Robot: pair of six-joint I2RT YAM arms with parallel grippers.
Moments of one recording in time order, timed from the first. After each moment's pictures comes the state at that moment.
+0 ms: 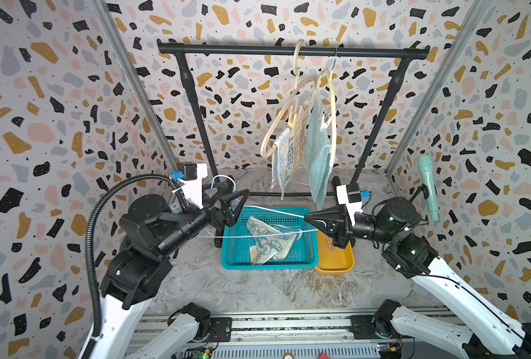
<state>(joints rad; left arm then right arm) -0.42 0.83 1.39 -0.58 0.32 -0.32 0.73 0.94 1.07 -0.01 -0.70 0.20</state>
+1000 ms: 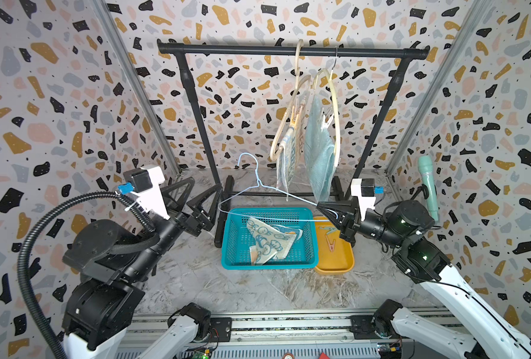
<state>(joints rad) -0.42 0.74 1.49 -0.61 0.12 -0.32 0.67 0.85 1.06 -0.09 -0.52 0.22</state>
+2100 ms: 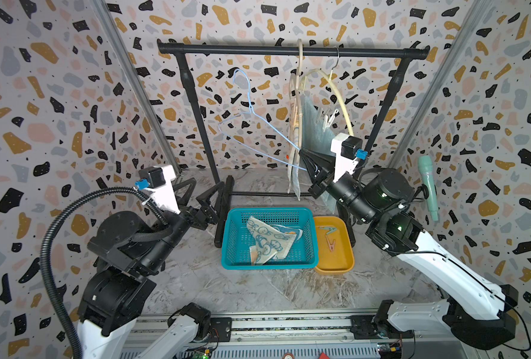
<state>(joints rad) -0.42 0.76 1.42 -0.60 0.03 -0.28 0.93 1.25 1.54 0.05 0.07 -0.06</state>
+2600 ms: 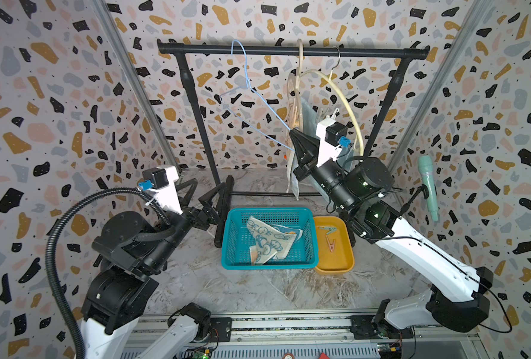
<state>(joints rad) -0.42 0.75 1.39 -0.58 0.04 -0.27 0.95 1.42 1.68 0.18 0.17 -0.15</state>
